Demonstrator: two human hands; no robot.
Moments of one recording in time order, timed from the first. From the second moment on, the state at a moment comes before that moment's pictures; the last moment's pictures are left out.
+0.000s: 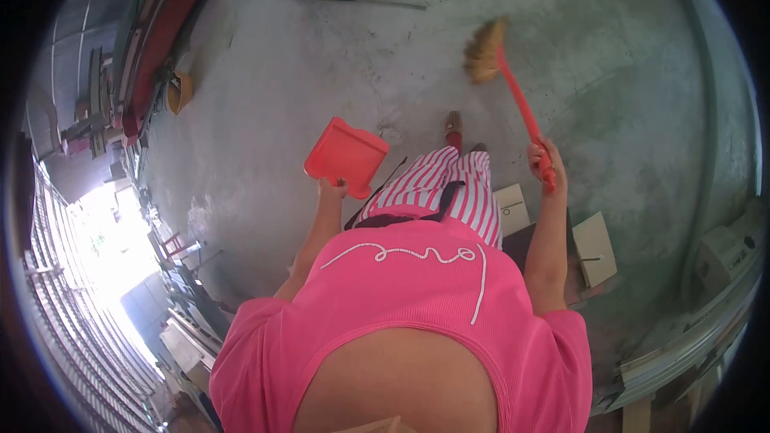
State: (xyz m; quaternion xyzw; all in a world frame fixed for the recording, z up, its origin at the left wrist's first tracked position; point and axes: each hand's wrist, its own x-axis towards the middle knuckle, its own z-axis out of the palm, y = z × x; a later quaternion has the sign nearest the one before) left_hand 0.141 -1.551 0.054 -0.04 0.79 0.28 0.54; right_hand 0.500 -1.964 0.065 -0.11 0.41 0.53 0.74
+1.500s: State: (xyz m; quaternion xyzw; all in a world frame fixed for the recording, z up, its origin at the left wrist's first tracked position) left_hand -0.101 -1.368 0.056 -0.17 0.77 0.39 0.47; right_hand 0.343 -1.416 -0.005 -0.13 0.17 0.78 0.59
